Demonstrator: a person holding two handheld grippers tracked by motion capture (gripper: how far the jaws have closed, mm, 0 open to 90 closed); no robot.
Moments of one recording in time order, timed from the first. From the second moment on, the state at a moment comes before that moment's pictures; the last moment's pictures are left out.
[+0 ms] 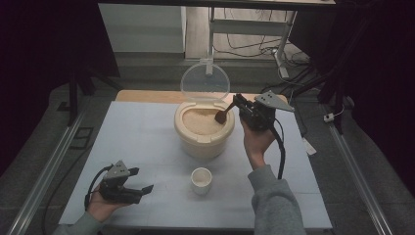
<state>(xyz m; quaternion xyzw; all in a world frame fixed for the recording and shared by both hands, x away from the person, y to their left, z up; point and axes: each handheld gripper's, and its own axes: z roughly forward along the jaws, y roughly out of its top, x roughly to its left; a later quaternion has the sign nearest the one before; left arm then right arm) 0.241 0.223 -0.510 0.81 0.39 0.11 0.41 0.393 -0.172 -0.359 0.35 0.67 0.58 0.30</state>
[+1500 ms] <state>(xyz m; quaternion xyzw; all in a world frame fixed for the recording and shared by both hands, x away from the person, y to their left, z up) 0.241 0.221 -0.510 0.82 0.38 0.11 0.41 0.415 -0.198 -0.398 0.50 0.55 0.66 0.08</state>
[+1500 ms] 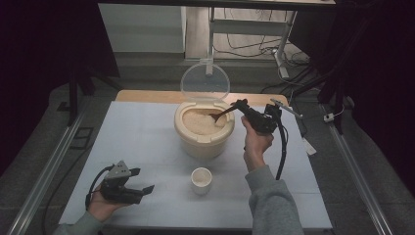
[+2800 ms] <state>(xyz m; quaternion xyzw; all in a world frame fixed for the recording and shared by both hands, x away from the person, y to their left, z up) 0.245 0.224 -0.515 0.82 0.40 0.12 0.40 0.414 -0.222 -0.405 0.55 0.48 0.69 0.00</state>
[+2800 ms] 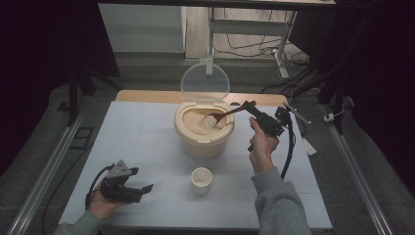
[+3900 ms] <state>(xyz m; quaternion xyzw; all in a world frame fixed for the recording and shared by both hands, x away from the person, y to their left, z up) 0.245 0.225 -0.514 0.82 0.40 0.12 0.40 0.408 -0.236 -0.396 0.55 0.47 0.69 -0.03</state>
